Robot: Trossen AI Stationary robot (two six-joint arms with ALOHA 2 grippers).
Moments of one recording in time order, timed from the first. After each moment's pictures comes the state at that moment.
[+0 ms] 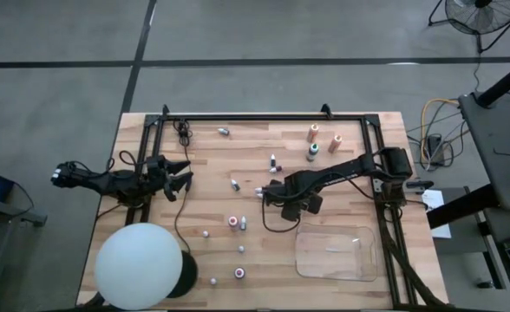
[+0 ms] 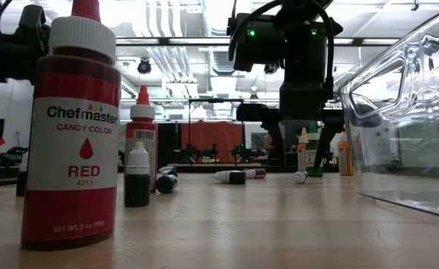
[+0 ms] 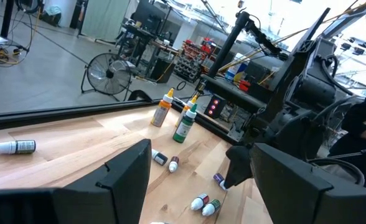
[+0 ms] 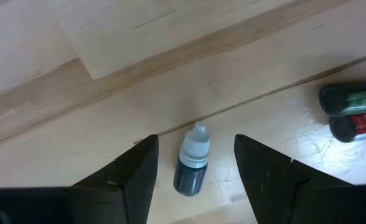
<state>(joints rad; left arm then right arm) -0.26 0.03 0.03 0.02 -0.69 -0.42 0.08 1.93 1.29 -0.88 0.15 -1.10</state>
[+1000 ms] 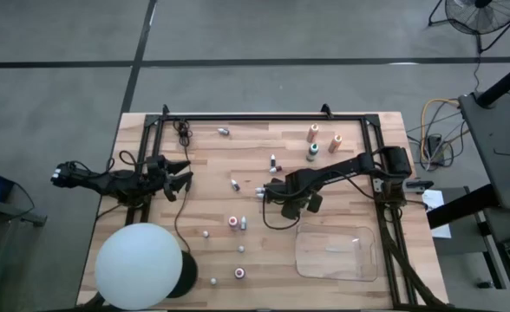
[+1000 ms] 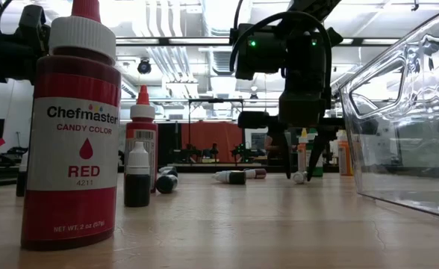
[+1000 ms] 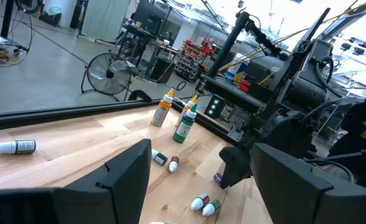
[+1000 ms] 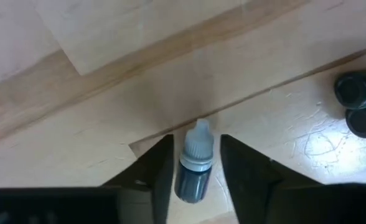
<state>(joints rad) -0.26 0.03 0.03 0.02 -0.69 -0.42 0.05 1.94 1.25 -0.82 0.15 -1.10</state>
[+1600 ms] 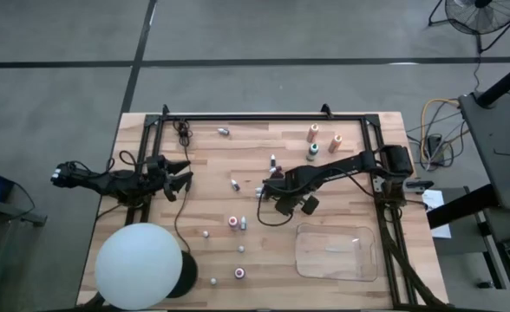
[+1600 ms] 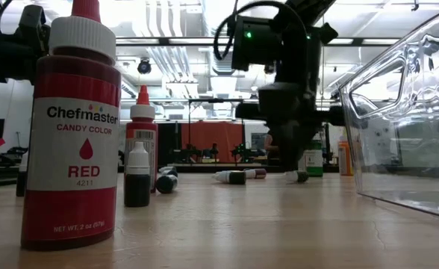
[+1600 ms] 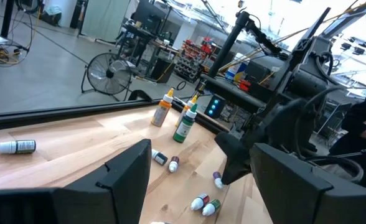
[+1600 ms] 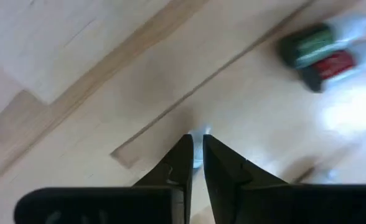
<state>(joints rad) -0.26 0.03 0.03 0.02 -0.69 -0.42 0.04 1.91 1.28 -0.81 0.15 -0.86</state>
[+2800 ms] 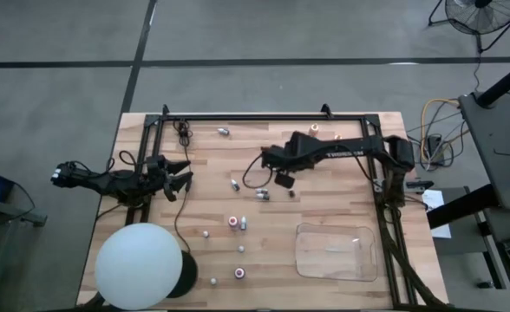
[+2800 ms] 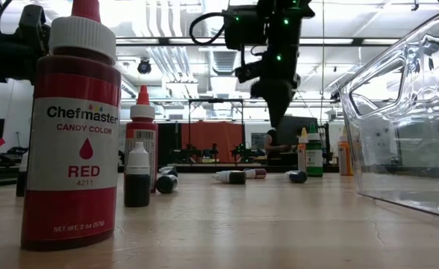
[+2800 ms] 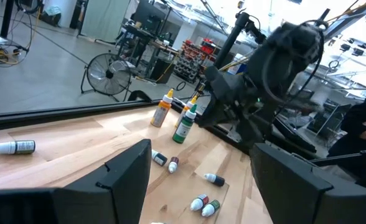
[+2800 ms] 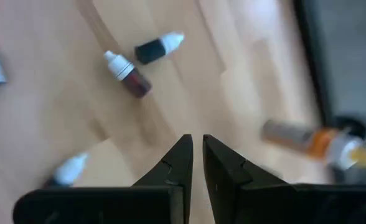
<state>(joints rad) -0.26 0.03 0.03 0.03 -0.69 -0.42 -0.14 1.89 1.53 -1.09 0.41 0.30</state>
